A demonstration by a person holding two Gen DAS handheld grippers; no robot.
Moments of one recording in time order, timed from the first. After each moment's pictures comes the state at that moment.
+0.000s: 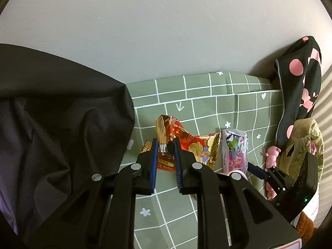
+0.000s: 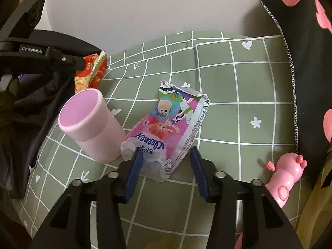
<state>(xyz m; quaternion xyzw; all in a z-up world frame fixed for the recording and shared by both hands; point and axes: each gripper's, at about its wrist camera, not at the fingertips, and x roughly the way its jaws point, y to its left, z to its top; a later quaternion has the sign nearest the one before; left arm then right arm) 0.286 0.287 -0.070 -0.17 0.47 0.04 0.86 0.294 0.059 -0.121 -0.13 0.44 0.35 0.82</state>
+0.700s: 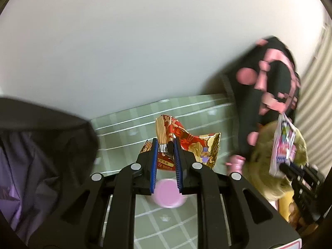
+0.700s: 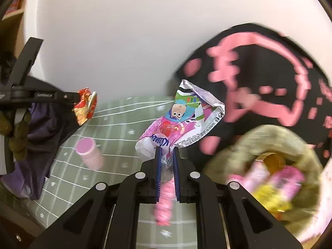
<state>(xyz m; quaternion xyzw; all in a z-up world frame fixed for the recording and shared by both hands) 0.270 0.203 0.016 -0.12 0.40 -0.01 0.91 0.261 -0.064 0.033 -0.12 0.34 0.24 0.90</state>
